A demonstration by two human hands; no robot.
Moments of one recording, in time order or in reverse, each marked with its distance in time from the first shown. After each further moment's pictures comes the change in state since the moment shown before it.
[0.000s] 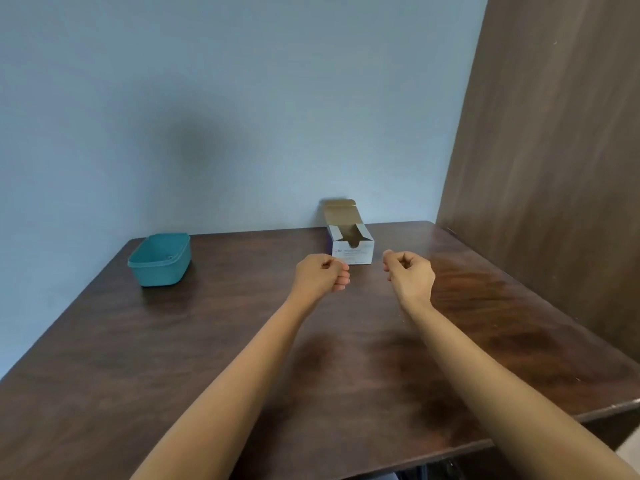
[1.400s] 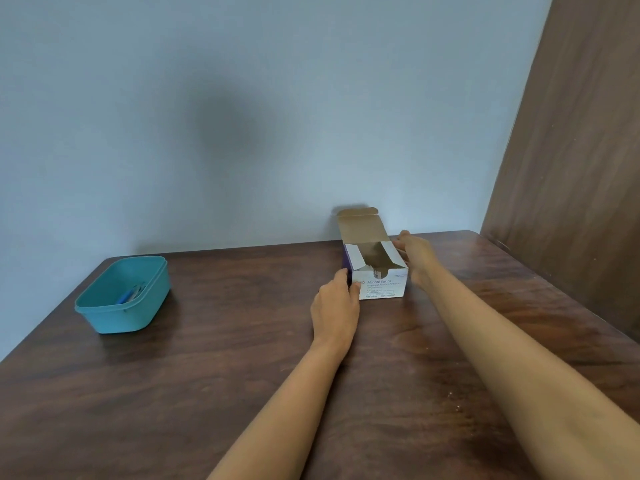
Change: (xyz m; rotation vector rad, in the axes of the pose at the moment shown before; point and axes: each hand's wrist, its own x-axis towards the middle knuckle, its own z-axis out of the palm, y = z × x) left_hand 0.117 -0.059 0.033 0.657 0.309 0.207; right_hand 0.177 0.031 0.111 0.333 -0.359 0.468
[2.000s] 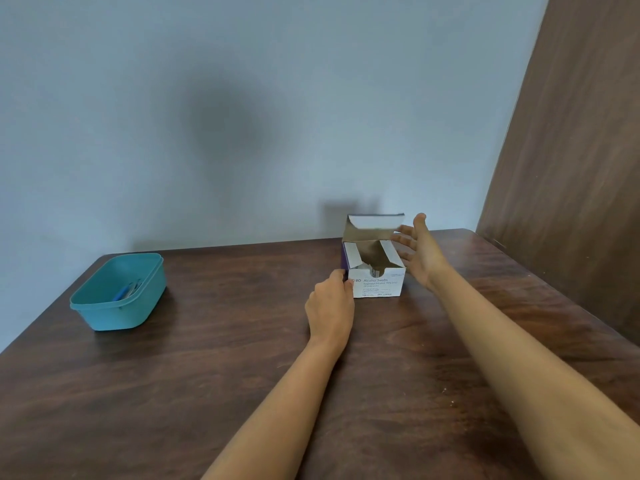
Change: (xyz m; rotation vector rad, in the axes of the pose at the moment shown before) left_hand -0.004 0.004 -0.004 0.026 0.018 -0.025; right_hand -0.007 -0.003 -0.018 0.076 -0.144 -0.073
